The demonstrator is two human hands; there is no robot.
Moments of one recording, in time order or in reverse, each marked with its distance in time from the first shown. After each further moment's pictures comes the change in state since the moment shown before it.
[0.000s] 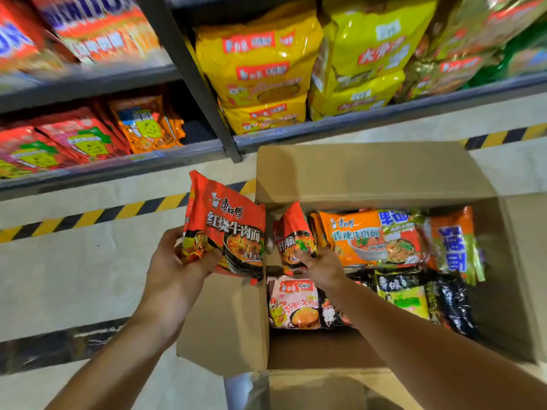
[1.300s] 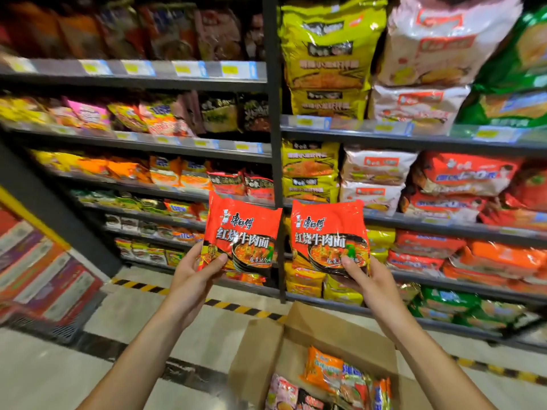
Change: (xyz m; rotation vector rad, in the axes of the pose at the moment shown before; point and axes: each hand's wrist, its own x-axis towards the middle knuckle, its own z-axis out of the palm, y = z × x) left_hand -0.538 0.375 -0.198 -0.555 0.060 0.547; right_hand -0.661 -0.366 -0.314 0.094 -0.330 -0.968
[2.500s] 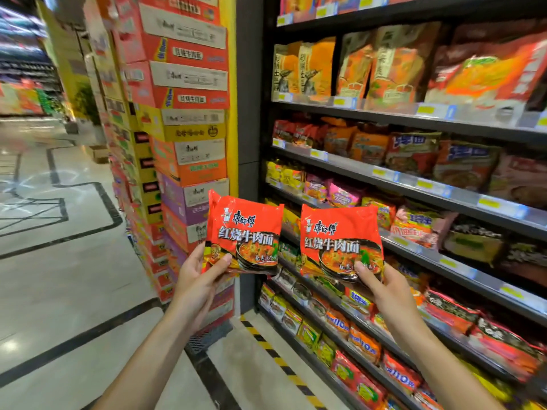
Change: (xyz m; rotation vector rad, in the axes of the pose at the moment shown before) left_hand -0.092 0.203 -0.500 -0.211 0.565 0.464; right_hand 0.010 -0.168 0.567 -0.056 -0.468 -0.371
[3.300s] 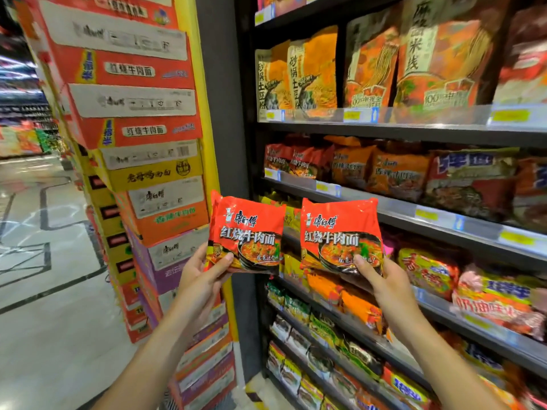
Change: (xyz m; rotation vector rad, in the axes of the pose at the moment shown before) left_hand 0.334 -0.049 0.059 -0.007 -0.040 0.050; right_hand 0.323 0.072 0.053 0.057 0.045 -0.079
